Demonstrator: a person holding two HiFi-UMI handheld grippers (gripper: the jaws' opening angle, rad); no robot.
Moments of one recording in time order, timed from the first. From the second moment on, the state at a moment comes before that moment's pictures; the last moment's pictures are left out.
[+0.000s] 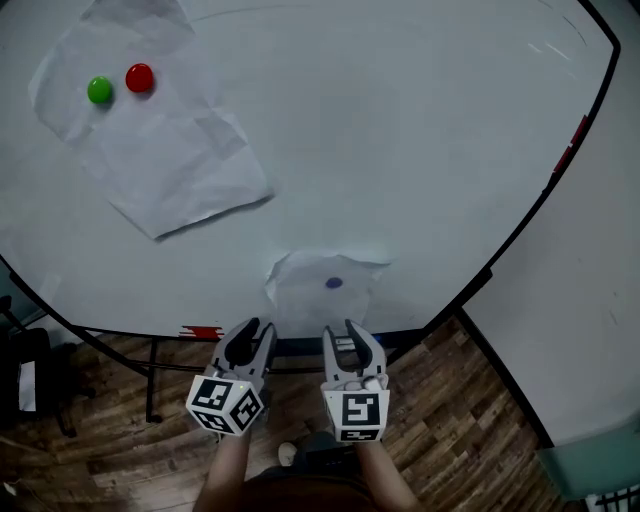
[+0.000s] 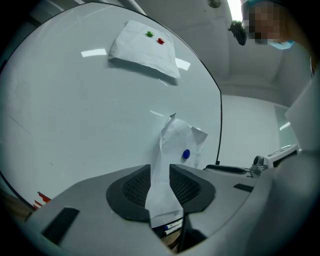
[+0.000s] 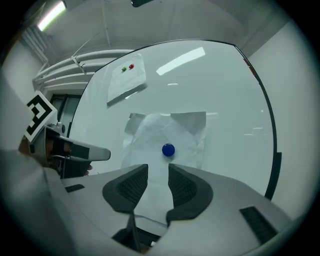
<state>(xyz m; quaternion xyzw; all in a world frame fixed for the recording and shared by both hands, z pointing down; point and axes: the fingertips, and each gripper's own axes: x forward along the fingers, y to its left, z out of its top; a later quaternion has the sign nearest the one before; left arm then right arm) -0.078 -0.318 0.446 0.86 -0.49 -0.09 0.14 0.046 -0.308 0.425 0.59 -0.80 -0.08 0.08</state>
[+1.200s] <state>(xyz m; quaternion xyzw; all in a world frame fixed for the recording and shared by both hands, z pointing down) -0.068 -0.359 0.420 0.87 -0.46 -0.12 0.11 0.038 -0.365 0.397 0.61 -0.78 -0.14 0.06</state>
